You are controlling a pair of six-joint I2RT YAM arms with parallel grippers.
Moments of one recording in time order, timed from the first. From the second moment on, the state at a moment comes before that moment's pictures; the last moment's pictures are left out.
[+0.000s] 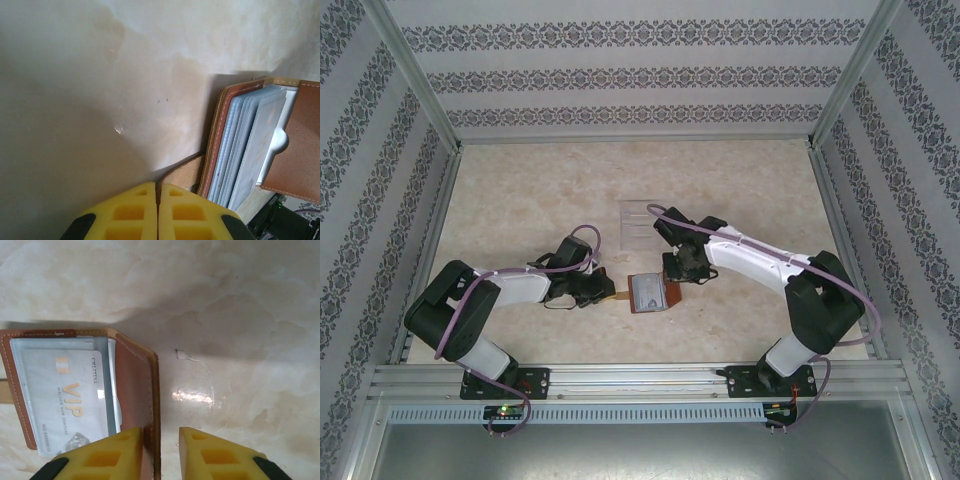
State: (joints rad) left arm -0.51 1.55 0.57 -0.02 0.52 -0.92; right arm 0.69 1.60 1.08 -0.87 -0.03 0.65
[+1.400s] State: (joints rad) left arm -0.52 1.60 0.93 -0.57 0.36 -0.68; right arm 0.69 1.57 0.99 -0.55 -0.25 0.74
